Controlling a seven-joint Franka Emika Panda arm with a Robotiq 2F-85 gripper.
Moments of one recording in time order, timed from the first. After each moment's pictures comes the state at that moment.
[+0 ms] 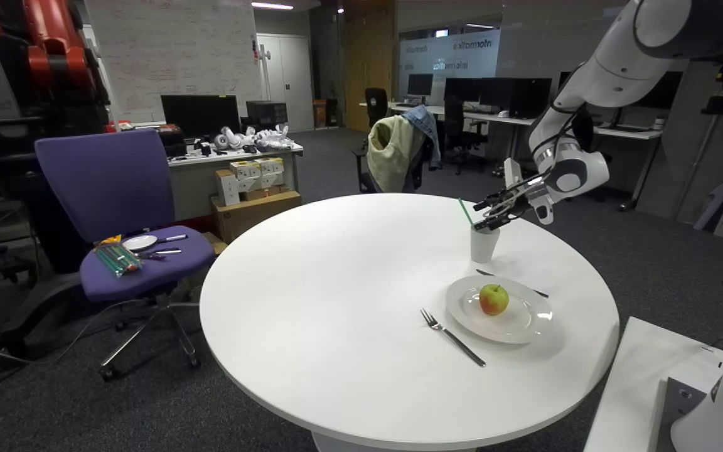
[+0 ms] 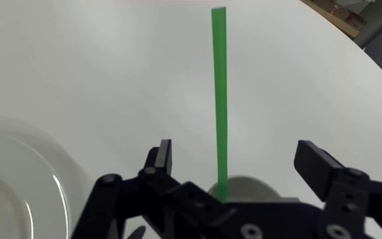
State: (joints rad) arm -0.34 0.44 -0.35 -2.13 1.74 2.28 0.43
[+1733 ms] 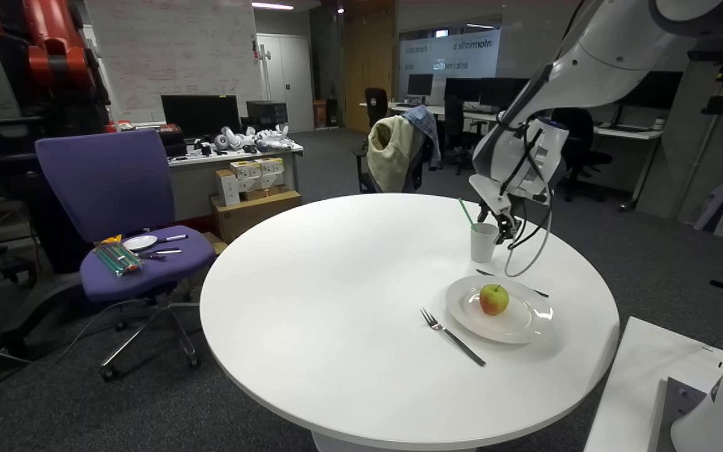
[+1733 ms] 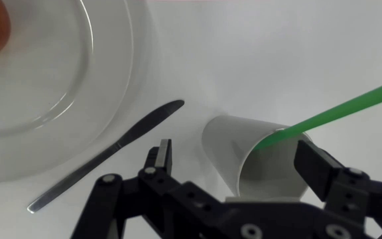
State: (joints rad) arm -0.02 0.35 -0.43 -2.29 0.83 2.89 0.86
